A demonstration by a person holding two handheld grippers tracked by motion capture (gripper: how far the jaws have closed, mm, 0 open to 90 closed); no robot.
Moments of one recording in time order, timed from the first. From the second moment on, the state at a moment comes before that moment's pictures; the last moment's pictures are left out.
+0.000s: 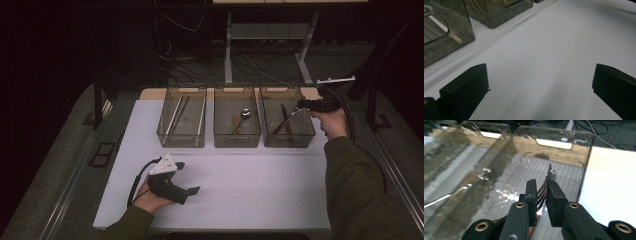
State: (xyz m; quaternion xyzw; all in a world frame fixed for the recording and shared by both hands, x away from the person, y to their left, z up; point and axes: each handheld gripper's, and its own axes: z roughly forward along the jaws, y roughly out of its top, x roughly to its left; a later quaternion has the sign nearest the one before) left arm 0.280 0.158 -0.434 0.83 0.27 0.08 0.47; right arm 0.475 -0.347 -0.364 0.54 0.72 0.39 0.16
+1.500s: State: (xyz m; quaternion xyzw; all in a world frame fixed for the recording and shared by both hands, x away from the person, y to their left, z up) left arm 0.278 0.160 -0.434 0.84 0.28 0.09 0.47; right arm 0.346 -0.303 -0.382 0.43 0.75 0.47 0.18
